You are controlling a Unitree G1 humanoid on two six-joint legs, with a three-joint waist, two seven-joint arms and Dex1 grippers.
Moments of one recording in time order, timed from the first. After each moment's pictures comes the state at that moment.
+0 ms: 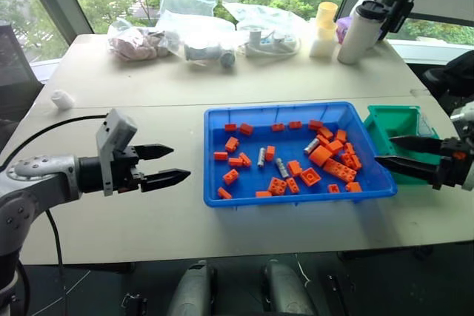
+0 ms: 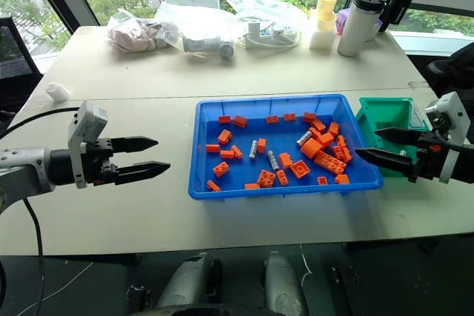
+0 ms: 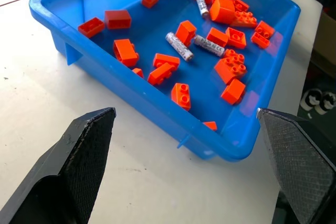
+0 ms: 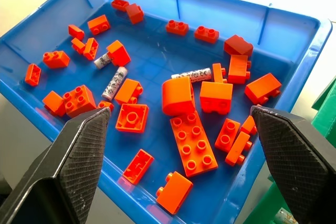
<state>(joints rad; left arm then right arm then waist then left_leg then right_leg) -0.21 0.94 0.30 -0.48 -0.96 1.02 -0.77 -0.08 -1.10 -0.52 -0.11 0.74 0.84 1.09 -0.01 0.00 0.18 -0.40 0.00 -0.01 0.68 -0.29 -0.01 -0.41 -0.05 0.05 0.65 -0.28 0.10</state>
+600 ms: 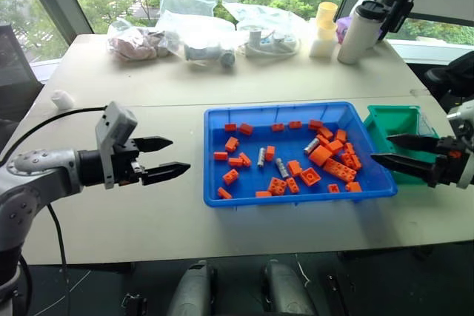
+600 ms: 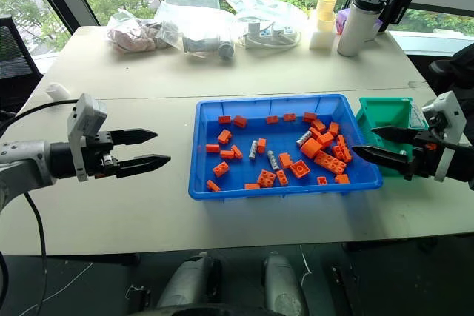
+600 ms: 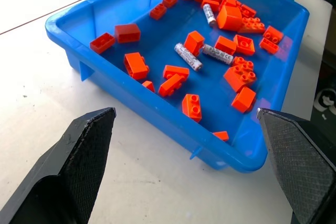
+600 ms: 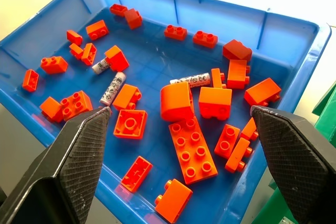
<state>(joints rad) -0.25 0.94 0.29 -0.47 -0.96 1.01 -0.77 -0.09 -1.08 -0.52 -0.11 0.74 0.84 1.07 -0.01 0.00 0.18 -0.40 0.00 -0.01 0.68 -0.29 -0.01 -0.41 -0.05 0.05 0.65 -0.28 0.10</state>
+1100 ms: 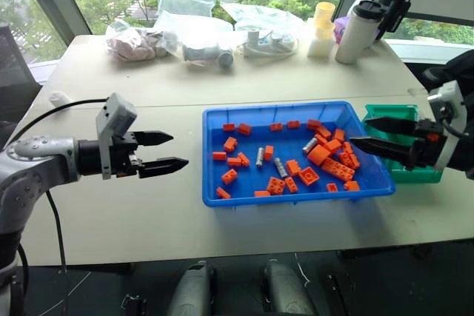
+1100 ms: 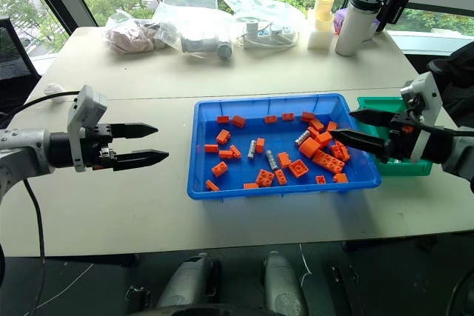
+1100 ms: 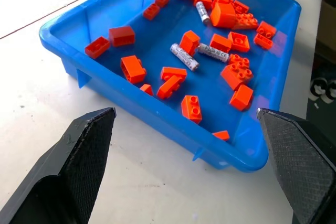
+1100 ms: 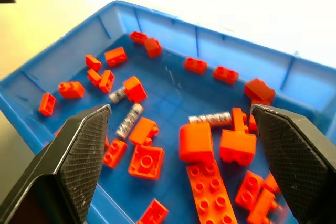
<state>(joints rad) -0.40 1.01 0.18 -0.34 -0.88 0.95 -0.94 -0.33 -1.00 -0.39 -0.20 0.82 0.93 0.98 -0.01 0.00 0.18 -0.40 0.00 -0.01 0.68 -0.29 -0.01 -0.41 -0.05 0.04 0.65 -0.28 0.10</state>
